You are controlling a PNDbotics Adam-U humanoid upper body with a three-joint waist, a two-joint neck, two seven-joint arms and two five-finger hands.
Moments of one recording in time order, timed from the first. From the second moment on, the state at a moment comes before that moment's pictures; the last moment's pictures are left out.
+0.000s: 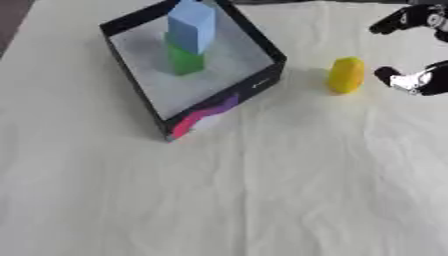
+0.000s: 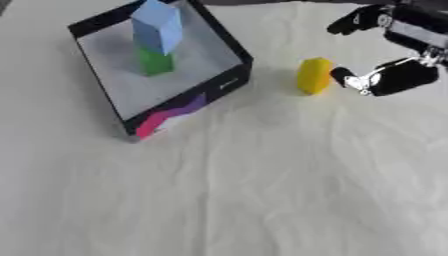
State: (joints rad) left arm -0.32 0.56 -0.02 -1.93 0.43 0.07 0.62; right arm -0.31 -1.11 0.06 -1.81 0.14 -0.01 0.34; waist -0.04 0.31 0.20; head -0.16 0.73
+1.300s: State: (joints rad) left arm -0.34 0.56 -0.02 -1.94 0.41 0.07 0.62; right arm -0.42 -1.04 0.11 -1.60 0.20 -0.04 0.42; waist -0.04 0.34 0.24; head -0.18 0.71
